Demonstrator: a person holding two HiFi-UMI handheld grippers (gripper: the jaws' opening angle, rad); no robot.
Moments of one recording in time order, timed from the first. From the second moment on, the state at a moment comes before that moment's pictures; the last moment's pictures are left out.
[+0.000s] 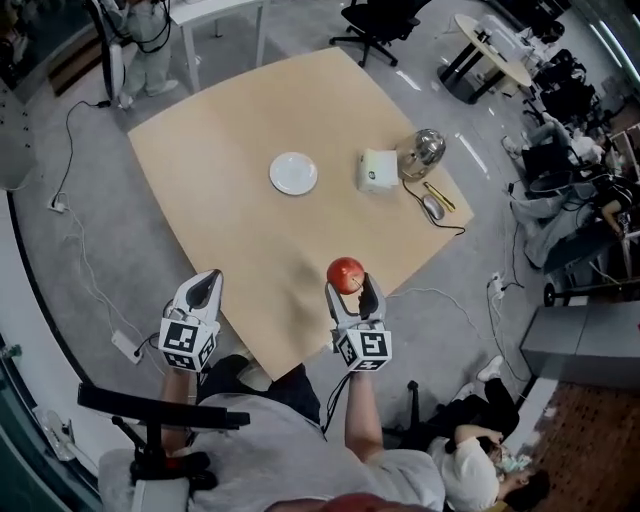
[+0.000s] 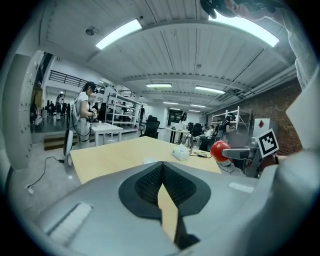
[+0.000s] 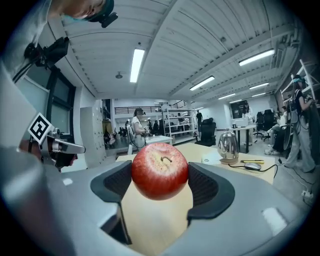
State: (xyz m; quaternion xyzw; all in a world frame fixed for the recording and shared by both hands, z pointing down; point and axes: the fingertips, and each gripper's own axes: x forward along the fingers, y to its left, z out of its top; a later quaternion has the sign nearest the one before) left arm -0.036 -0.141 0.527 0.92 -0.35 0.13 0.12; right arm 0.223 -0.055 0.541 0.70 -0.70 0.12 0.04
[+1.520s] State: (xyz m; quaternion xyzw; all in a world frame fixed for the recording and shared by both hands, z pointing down) left arm -0.057 -0.137 0.631 0.85 -0.44 0.19 0.21; right arm 0.225 -0.289 0.664 0.60 -0.79 0.13 0.07
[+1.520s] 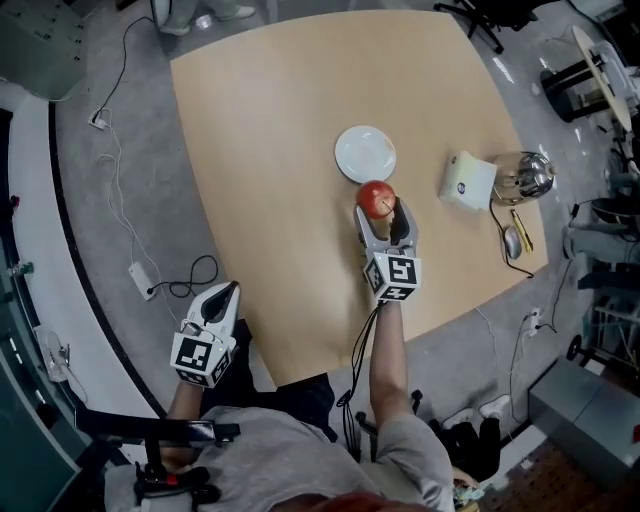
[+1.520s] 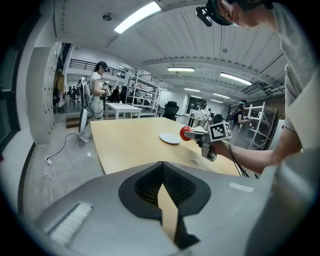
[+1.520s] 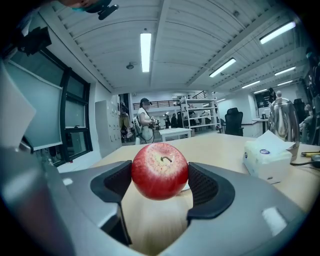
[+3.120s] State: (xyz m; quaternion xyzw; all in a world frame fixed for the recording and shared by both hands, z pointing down) left arm -0.067 -0.152 0.659 0.82 -0.48 0.20 0.25; right arm 0.232 -0.396 0.717 0.61 -0.77 0.11 0.15
